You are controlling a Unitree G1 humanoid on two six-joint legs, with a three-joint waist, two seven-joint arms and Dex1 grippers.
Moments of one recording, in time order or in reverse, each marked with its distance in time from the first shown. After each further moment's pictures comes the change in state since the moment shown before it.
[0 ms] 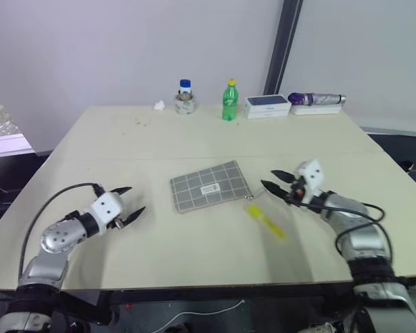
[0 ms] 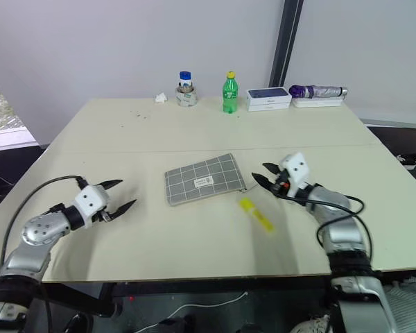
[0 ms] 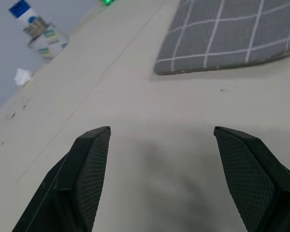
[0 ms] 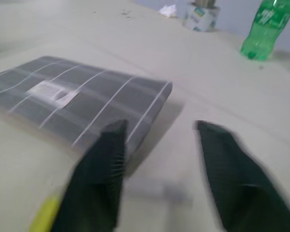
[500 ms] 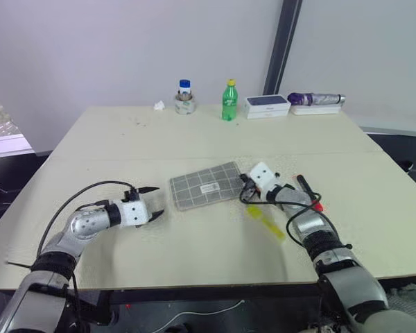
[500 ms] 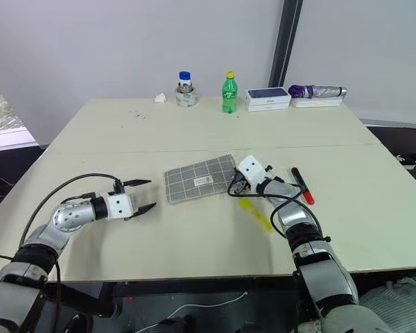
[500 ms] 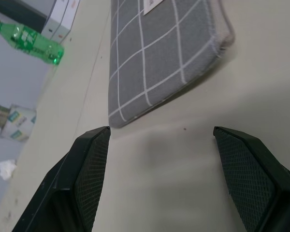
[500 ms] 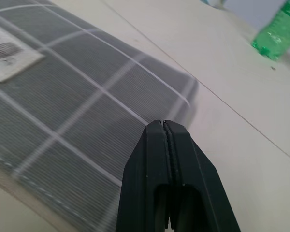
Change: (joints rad) left arm -0.245 0.005 -0.217 0.367 0.272 -0.435 0.095; right arm -0.190 0.122 0.177 0.411 -0.281 -0.226 -0.234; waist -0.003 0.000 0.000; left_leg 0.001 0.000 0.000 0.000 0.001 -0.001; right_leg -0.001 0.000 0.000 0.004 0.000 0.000
